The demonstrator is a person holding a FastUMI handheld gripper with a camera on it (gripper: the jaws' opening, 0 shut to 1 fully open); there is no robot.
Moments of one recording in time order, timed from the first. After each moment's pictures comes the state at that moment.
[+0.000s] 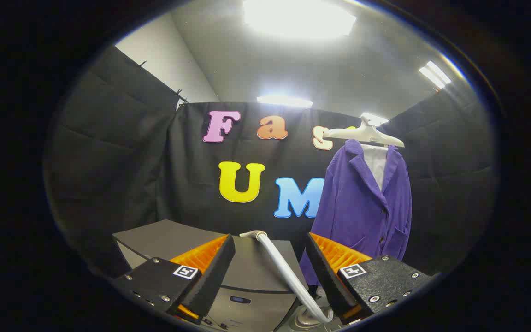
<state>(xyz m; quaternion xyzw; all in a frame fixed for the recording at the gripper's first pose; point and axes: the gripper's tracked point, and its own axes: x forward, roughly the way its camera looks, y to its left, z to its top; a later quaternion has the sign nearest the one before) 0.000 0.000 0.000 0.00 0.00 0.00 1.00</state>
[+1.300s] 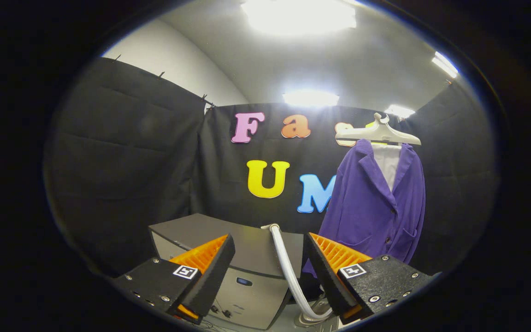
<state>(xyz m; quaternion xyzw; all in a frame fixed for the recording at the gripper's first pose) -0.075 -0.042 0.021 0.00 0.02 0.13 0.99</state>
